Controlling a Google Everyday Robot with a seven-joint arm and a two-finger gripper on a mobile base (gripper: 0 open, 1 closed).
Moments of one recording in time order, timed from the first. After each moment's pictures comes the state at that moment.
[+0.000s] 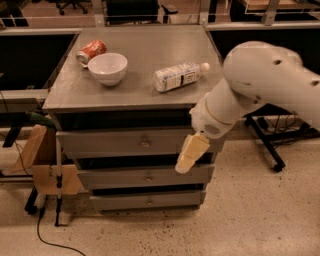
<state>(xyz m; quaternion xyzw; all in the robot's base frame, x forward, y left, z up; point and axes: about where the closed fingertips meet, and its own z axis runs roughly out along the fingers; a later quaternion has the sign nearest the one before) 0.512 -0.084 0.809 -0.59 0.77 0.08 0.22</state>
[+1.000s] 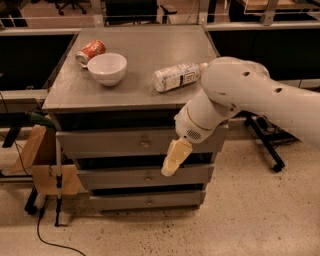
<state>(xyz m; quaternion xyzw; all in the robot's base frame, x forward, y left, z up) 0.525 -0.041 0.773 -0.61 0.75 0.10 0.21</state>
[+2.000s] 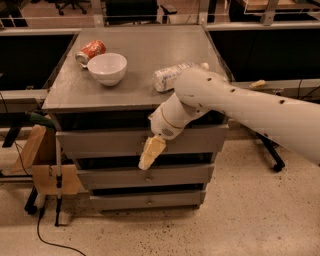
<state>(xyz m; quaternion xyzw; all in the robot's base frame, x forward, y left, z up) 0.575 0.031 0.730 -0.65 0.71 0.15 0.25</state>
